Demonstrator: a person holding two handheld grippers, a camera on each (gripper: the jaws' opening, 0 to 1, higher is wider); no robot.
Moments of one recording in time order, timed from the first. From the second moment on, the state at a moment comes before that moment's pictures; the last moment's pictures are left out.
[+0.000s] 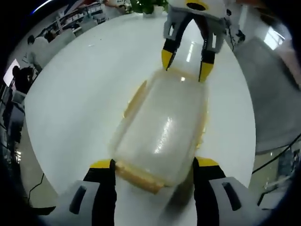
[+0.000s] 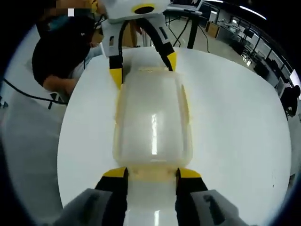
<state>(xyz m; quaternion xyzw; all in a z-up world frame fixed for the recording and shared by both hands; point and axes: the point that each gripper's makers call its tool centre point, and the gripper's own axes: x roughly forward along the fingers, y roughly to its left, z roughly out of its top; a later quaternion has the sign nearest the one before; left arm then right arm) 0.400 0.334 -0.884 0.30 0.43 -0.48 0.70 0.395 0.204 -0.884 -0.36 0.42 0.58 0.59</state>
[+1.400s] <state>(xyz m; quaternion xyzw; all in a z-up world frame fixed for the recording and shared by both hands) 0.413 0.367 -0.890 0.47 0.43 -0.56 0.53 0.394 0.201 -0.892 -0.40 0.42 0.57 0.58</state>
